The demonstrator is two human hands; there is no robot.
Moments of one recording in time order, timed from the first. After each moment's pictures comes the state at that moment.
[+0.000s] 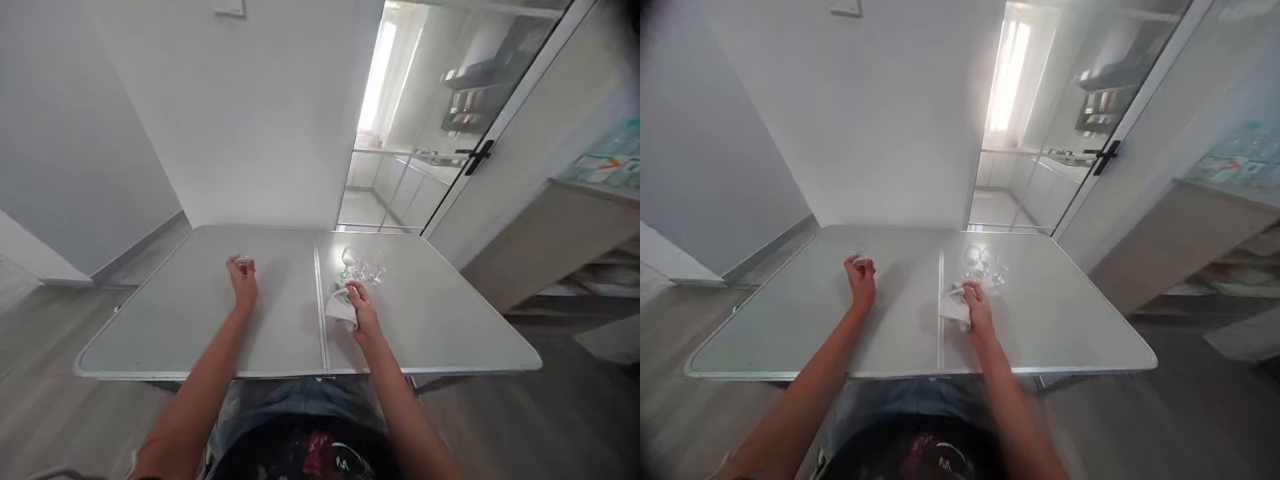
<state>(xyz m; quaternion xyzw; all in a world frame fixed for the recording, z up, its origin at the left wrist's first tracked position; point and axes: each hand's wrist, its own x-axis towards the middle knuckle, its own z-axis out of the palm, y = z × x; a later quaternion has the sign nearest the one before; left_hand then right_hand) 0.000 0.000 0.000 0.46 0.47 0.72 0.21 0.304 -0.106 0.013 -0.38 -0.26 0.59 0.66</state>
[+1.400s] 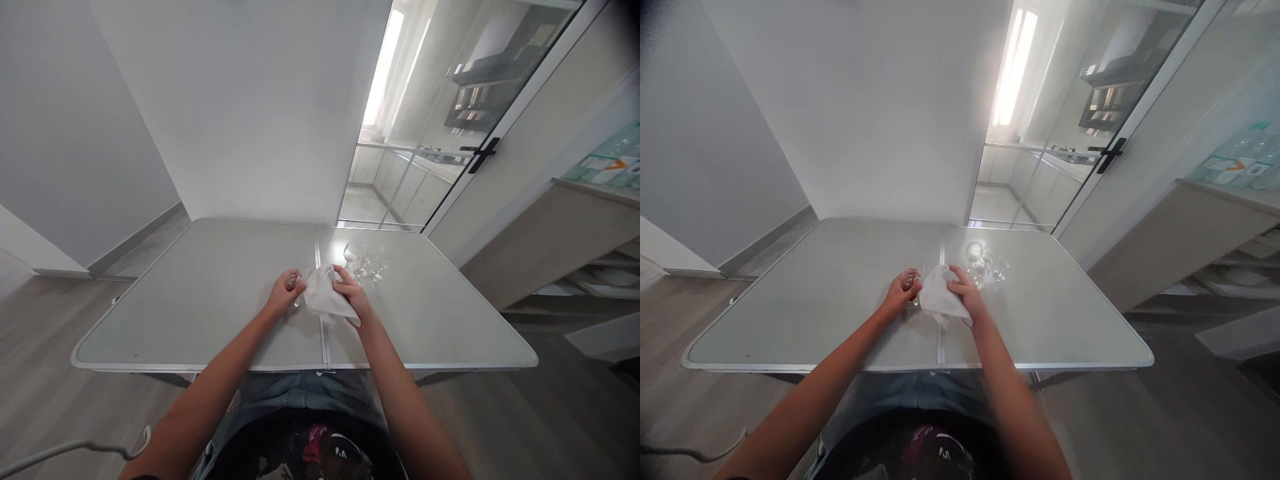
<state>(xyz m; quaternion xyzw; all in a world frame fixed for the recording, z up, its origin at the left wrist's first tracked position) 0.077 -0.049 -0.009 0.59 0.36 0.50 0.52 0.294 -0.088 0.051 -0.35 -0.40 0.69 0.49</state>
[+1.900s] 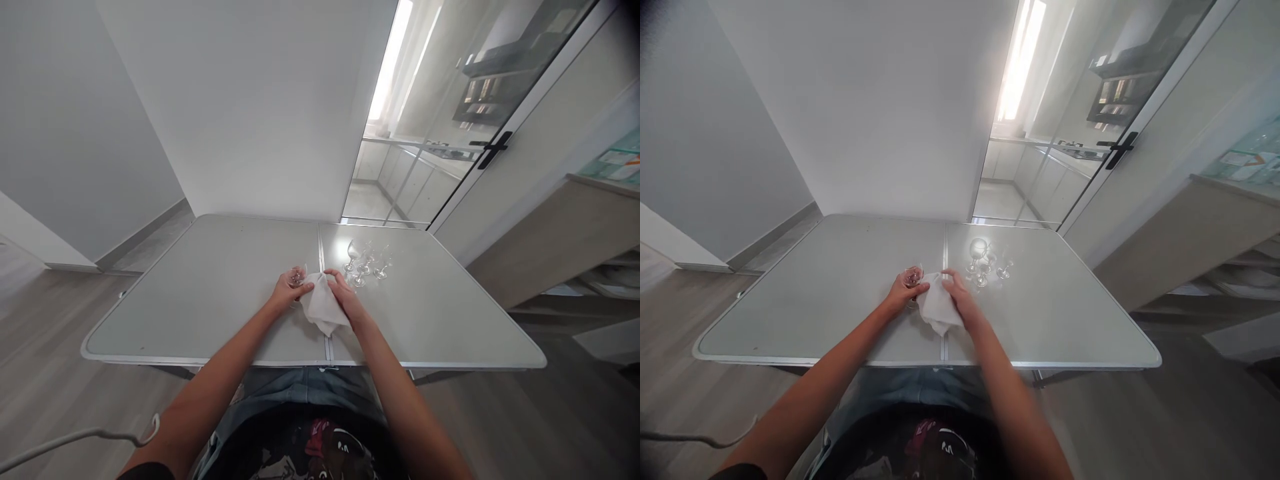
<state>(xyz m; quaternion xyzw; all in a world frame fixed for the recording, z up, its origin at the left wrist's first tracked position) 0.081 -0.055 0.004 0.55 0.35 0.49 0.58 0.280 -0.094 0.026 -0.37 -0.49 0.64 0.47</state>
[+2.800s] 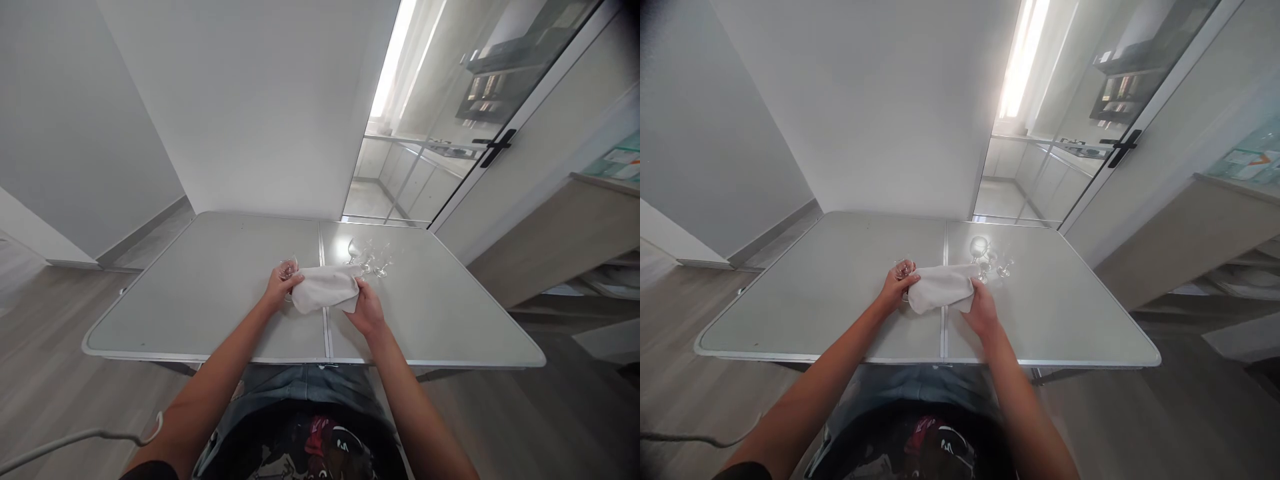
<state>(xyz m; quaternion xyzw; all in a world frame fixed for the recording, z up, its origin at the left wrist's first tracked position) 0.070 -0.052 0.012 0.52 0.36 0.54 0.55 0.304 -0.104 0.024 -0.39 -0.37 0.64 0.55</state>
